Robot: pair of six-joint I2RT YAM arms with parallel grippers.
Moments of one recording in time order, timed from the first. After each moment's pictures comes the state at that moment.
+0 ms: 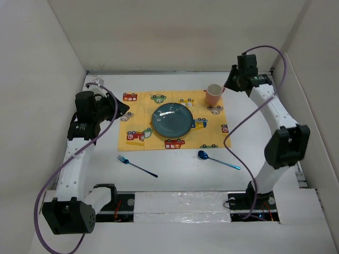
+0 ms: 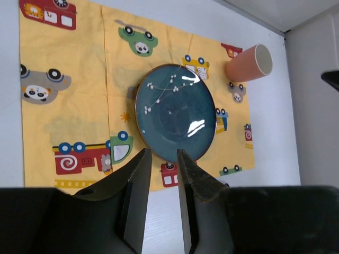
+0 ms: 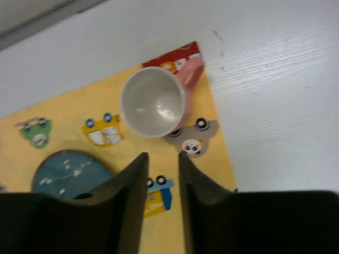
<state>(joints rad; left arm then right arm) 0.01 1.03 1.00 -0.44 0.40 -0.50 0.16 1.79 1.70 -0.61 0.08 0.49</state>
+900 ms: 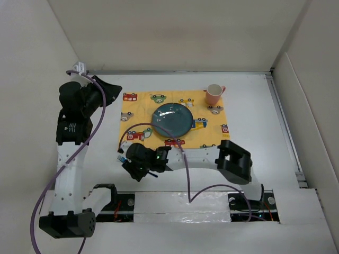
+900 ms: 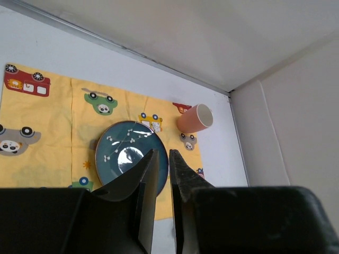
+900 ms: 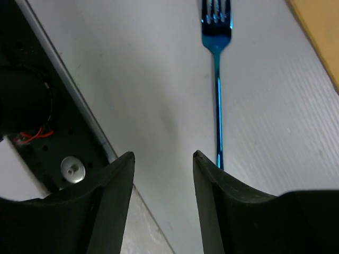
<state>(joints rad) 0.01 1.01 1.24 -0.42 0.35 -0.67 1.29 2.00 1.51 -0.33 0.01 0.34</state>
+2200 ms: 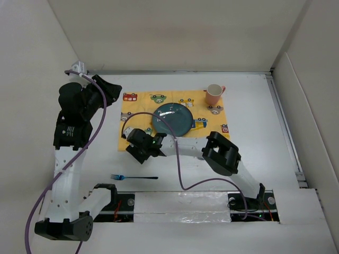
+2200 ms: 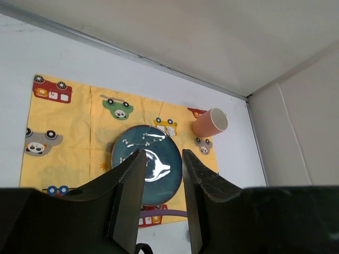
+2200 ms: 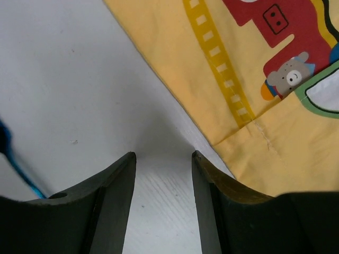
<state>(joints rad) -0.06 0.97 1.29 -0.51 0.21 -0.60 1.16 2.24 1.72 -0.41 0.08 0.19</state>
